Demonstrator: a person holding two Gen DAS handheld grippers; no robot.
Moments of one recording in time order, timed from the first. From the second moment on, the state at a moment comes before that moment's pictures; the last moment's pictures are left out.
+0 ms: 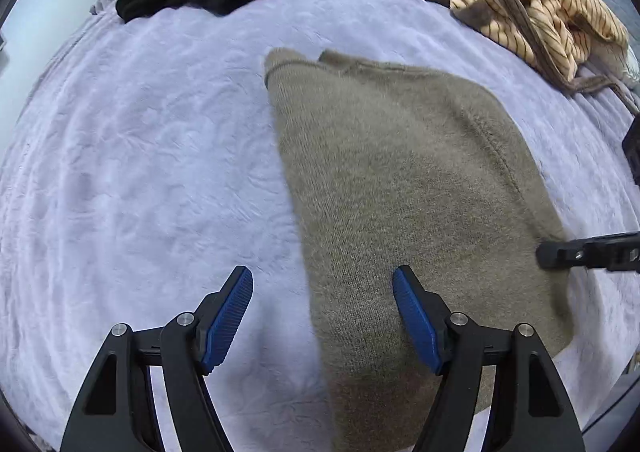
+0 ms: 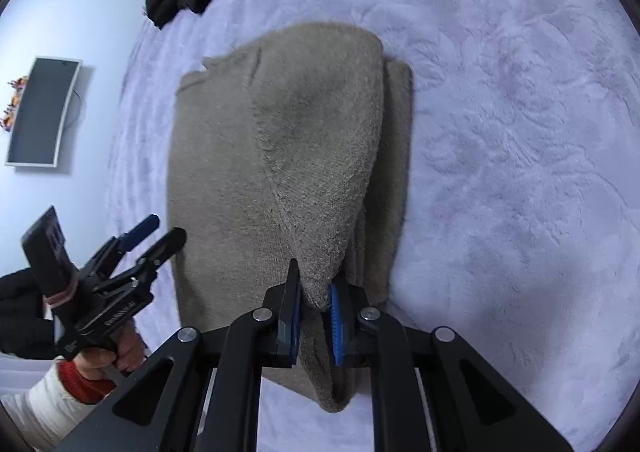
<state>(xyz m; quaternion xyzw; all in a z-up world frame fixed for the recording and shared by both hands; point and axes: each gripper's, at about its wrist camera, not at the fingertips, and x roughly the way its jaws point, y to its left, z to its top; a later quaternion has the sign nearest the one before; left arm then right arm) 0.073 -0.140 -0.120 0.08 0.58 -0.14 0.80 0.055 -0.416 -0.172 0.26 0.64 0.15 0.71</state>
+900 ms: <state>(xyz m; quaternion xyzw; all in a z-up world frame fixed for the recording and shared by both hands) 0.067 -0.124 -0.135 0.07 0.61 -0.17 0.77 -0.036 -0.424 -0.208 0.39 0.63 0.14 0.66</state>
